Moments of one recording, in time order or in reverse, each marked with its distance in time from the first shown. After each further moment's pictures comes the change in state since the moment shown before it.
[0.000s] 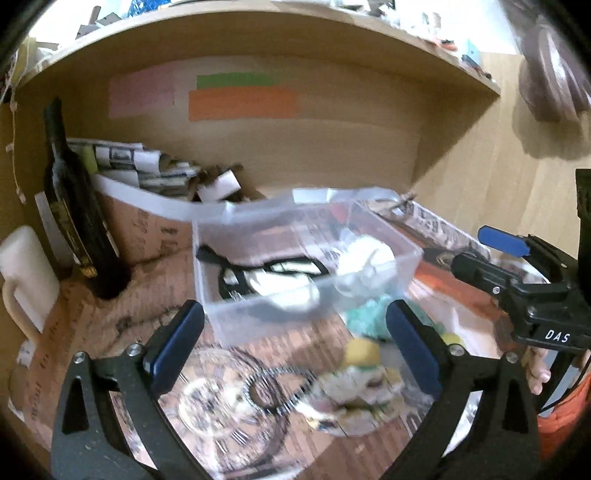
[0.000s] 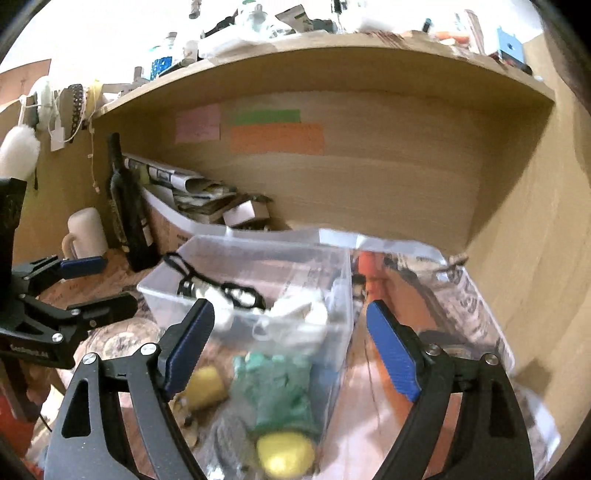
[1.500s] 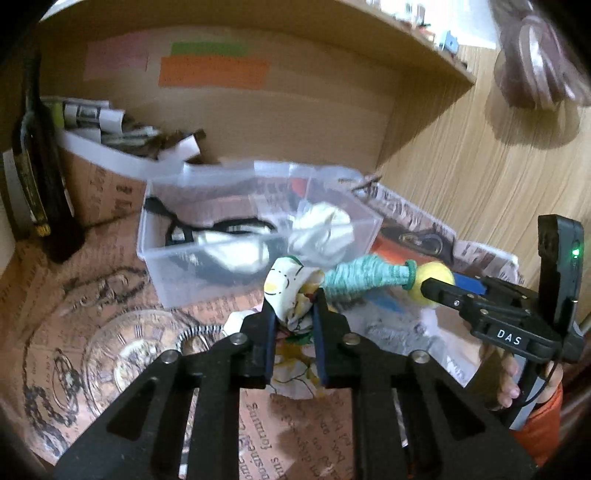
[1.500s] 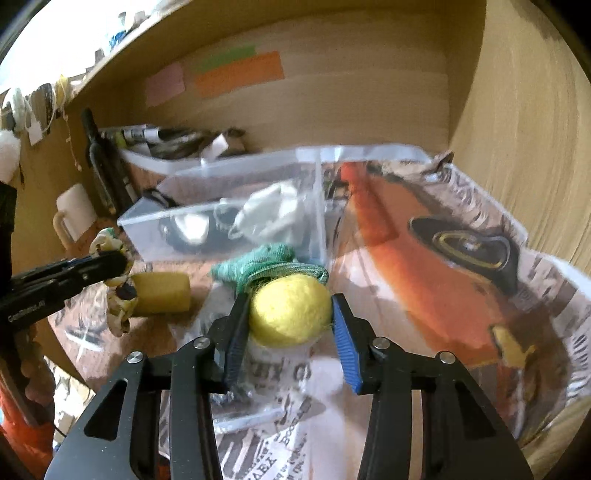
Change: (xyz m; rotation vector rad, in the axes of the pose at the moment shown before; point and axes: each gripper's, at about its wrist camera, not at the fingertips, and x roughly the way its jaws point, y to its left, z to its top) left arm 0.009 -0.012 -0.032 -0.050 0.019 -0.158; right arm -0.002 -0.032 -0.067 0.172 0.150 0.006
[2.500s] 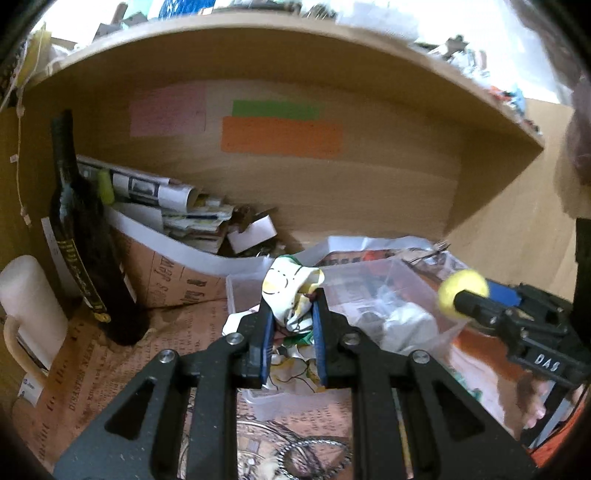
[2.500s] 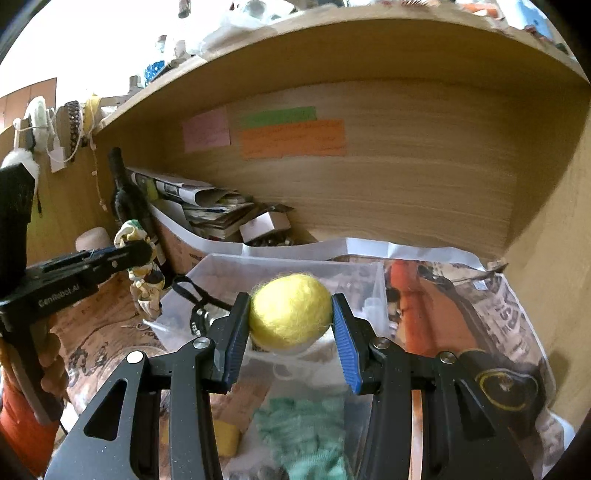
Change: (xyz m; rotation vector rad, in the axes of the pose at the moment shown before) left arm 0.012 0.059 0.081 -0.022 -0.142 0.227; right arm 0.032 0.041 0.094 -0.146 -0.153 0.110
